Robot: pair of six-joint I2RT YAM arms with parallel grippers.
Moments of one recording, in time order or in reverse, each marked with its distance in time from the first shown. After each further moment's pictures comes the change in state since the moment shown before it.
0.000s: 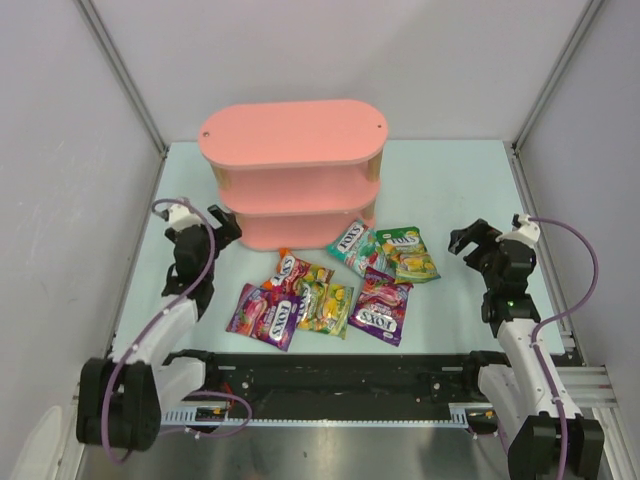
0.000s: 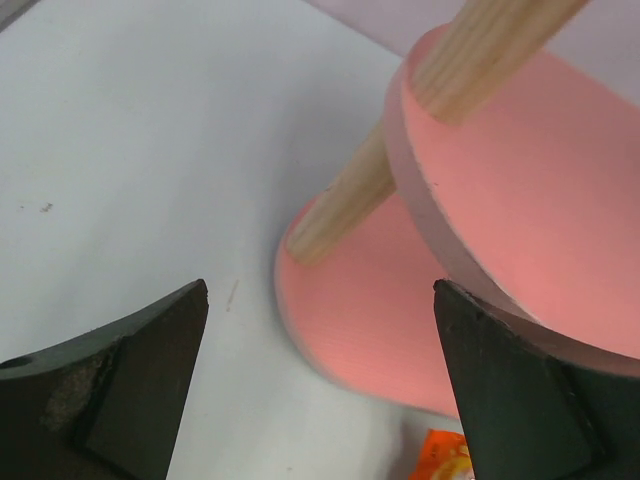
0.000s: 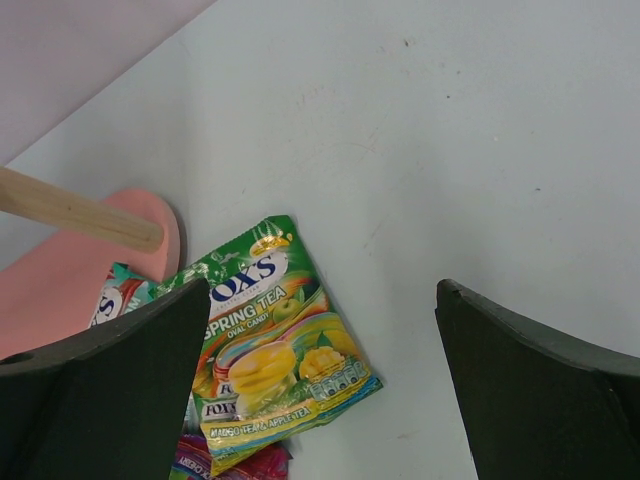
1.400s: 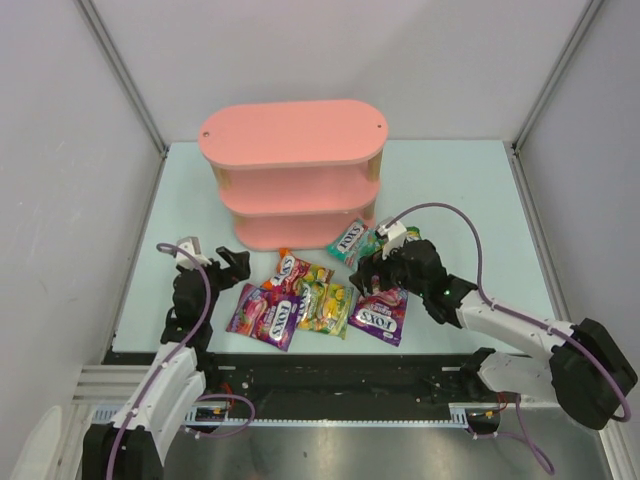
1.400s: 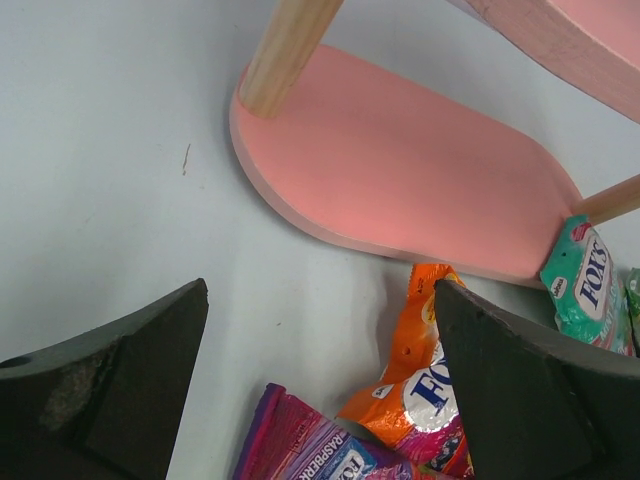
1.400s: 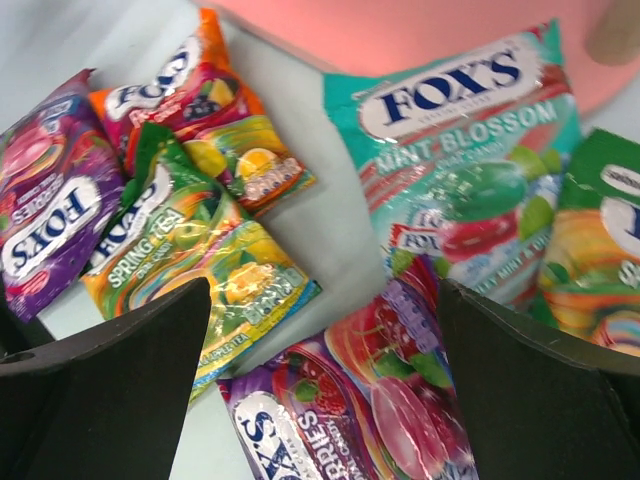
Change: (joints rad) left arm -0.005 -0.434 -0.327 -0.086 0.228 -0.058; right arm 0.787 0.362 0.131 0.093 -0.048 -0.297
